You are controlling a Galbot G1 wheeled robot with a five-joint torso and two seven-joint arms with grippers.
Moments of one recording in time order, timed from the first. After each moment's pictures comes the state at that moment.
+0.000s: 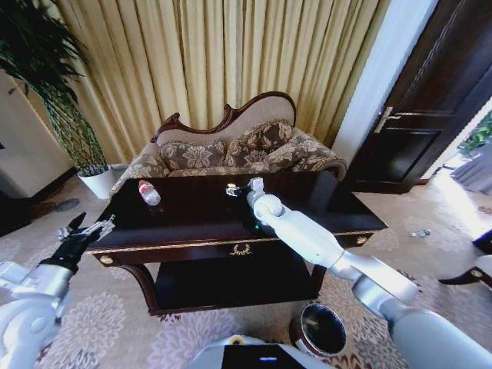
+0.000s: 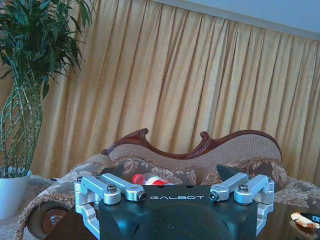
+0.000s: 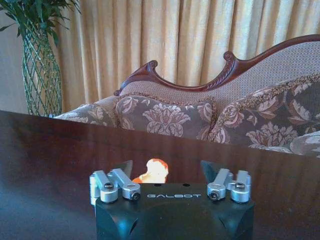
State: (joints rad) left arm 1.69 -1.11 -1.20 -2.28 -0.94 0.28 0.06; right arm -0.29 1.16 -0.42 1.41 0.92 -0.34 0.36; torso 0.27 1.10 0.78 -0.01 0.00
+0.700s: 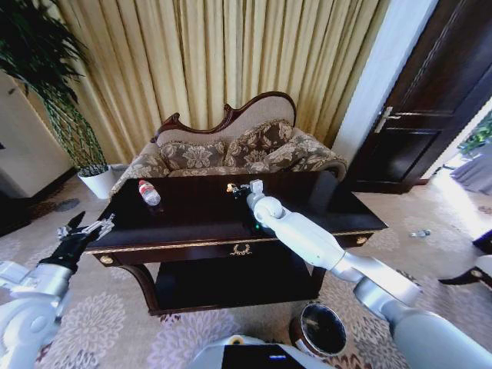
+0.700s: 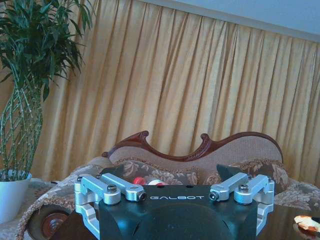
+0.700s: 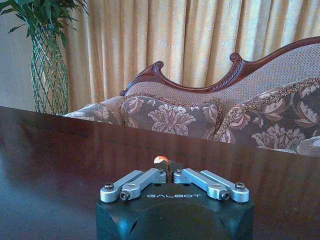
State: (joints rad) left arm 1.68 -1.10 -1.20 -2.28 -0.94 0.27 0.06; right arm -0.30 1.15 -0.42 1.42 0.91 -0.33 0.32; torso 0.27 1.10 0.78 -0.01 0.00
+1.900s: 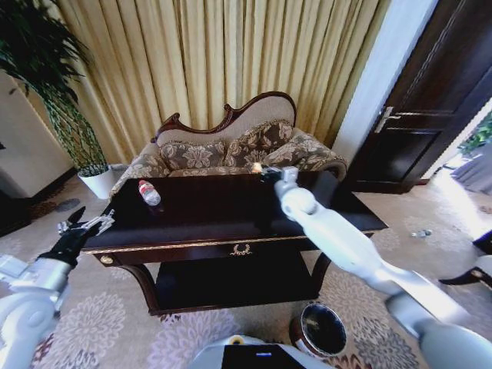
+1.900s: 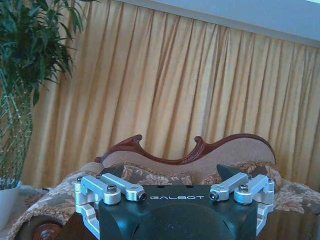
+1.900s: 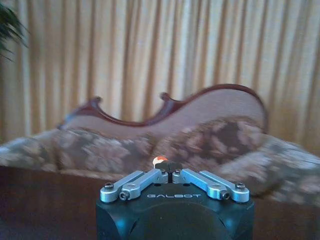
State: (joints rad) left arm 1.65 -1.03 -1.19 -2.25 -0.97 0.28 0.05; right arm -0.50 0.87 -0.11 1.70 0.85 -0.35 0.40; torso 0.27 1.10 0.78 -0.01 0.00
